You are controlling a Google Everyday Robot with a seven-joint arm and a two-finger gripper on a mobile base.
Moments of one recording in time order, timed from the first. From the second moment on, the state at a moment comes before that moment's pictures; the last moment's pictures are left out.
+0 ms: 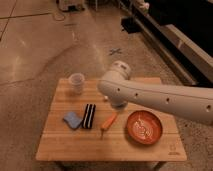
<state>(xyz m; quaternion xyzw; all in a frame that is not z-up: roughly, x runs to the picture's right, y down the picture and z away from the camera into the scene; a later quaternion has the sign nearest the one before) 0.069 0.101 0.699 -0.26 0.03 -0.09 0.96</state>
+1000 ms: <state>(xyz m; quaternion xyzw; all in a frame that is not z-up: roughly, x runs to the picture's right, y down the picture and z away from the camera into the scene) 0.142 0.119 0.684 -0.25 0.03 -0.03 0.97</state>
